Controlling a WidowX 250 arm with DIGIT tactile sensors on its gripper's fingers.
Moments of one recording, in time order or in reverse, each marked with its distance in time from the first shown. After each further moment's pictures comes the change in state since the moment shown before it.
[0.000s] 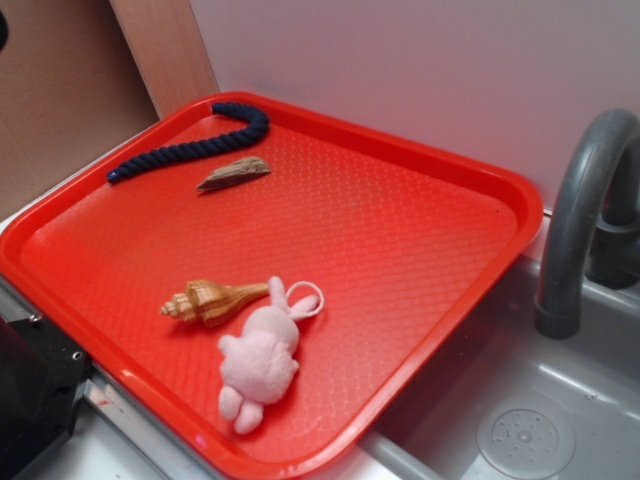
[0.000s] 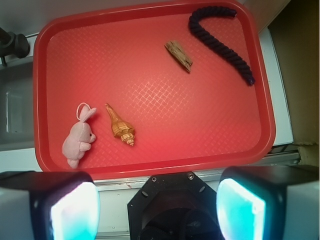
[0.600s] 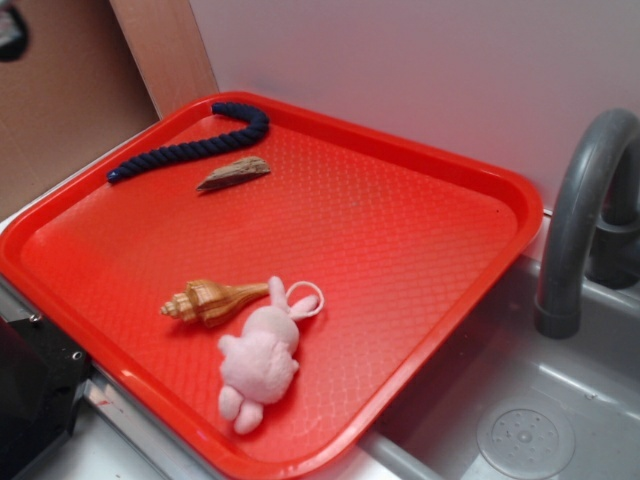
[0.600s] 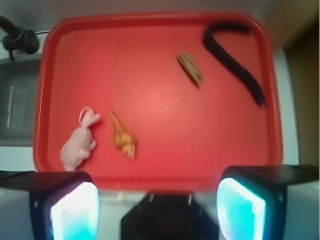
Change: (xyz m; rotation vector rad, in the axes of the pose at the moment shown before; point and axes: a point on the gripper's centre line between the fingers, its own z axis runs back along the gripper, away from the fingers) arm 0.035 0.010 -0.023 0.007 -0.023 -0.090
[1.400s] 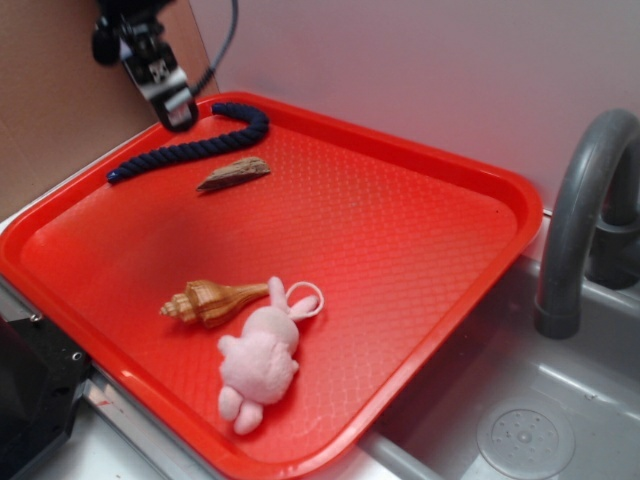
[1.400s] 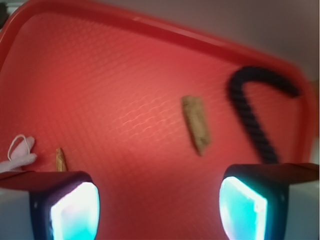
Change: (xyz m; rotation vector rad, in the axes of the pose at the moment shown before) arm 0.062 0.025 -0.102 -0.006 0.027 -0.238
